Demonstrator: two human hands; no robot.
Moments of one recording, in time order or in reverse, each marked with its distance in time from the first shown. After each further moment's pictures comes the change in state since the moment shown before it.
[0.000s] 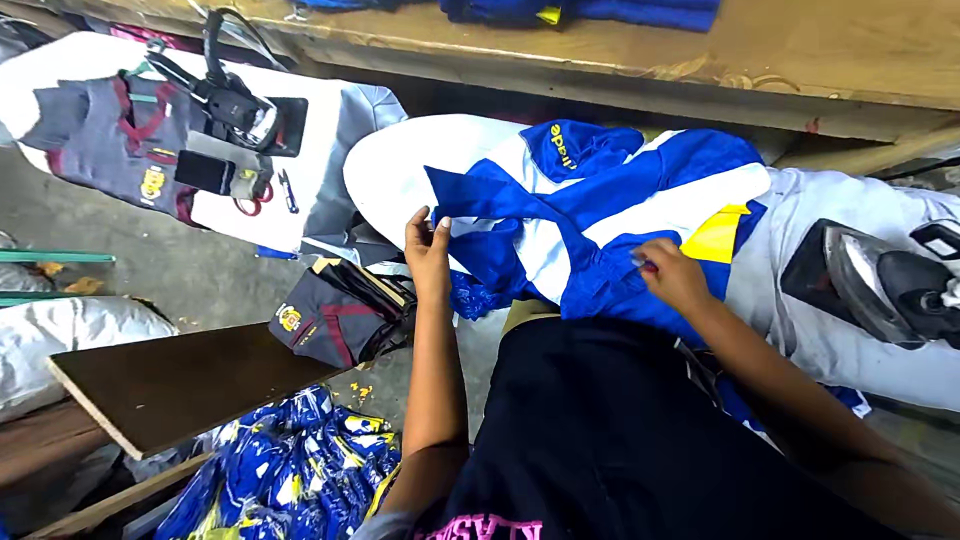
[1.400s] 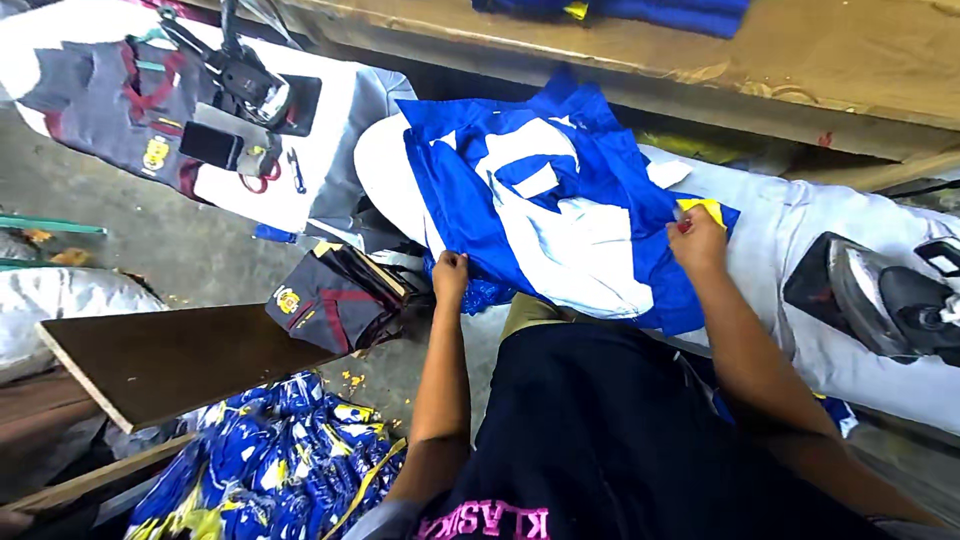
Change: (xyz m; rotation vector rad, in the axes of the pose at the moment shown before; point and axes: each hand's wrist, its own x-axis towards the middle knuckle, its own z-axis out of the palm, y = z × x) left_hand -0.018 -0.077 -0.026 0.625 -0.161 -0.454; right_hand 0.050 0.005 -0.019 0.009 0.136 0.500
